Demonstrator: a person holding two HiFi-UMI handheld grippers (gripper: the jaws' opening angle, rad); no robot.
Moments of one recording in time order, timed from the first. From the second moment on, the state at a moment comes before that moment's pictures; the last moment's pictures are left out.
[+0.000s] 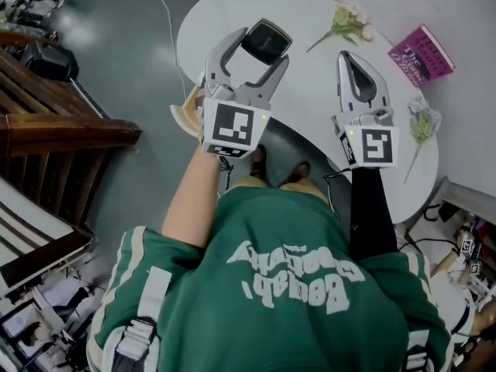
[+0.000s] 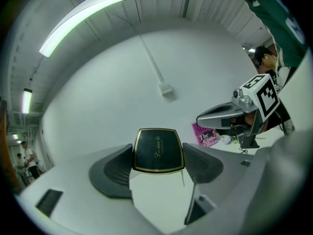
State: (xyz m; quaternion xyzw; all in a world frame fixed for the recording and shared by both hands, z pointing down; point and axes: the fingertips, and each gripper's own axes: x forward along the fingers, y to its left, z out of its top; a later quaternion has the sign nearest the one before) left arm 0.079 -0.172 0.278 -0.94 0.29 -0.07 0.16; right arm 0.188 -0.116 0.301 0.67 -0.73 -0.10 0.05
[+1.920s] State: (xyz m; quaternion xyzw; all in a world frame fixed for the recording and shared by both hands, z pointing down) left arm -0.145 -0.227 0.711 -0.85 0.21 -0.48 -0.05; right arm 0.024 -0.215 0.349 0.61 -0.78 -0.07 0.11
